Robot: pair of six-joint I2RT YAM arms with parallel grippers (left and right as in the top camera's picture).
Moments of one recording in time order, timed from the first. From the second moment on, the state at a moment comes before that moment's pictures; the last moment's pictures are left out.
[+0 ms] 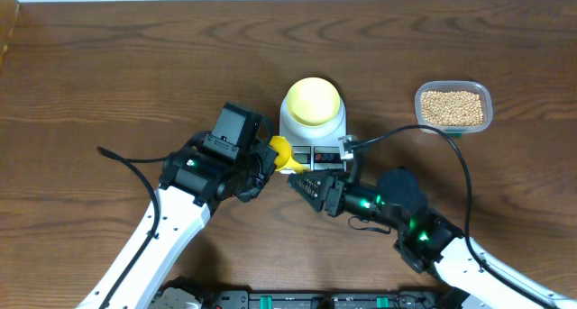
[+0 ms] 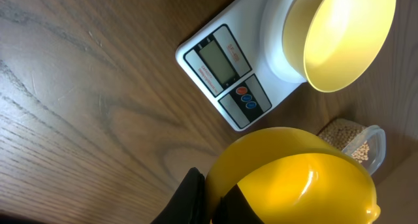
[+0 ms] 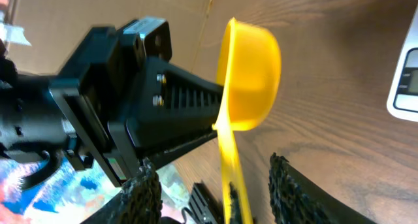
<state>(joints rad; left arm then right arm) -0.45 1.24 1.04 -0.91 0.17 -1.40 0.77 1.14 0.44 0.48 -0.40 1.04</state>
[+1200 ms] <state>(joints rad) -0.45 1.24 1.04 -0.98 0.18 -1.40 0.79 1.15 0.44 0.49 -0.34 1.09</state>
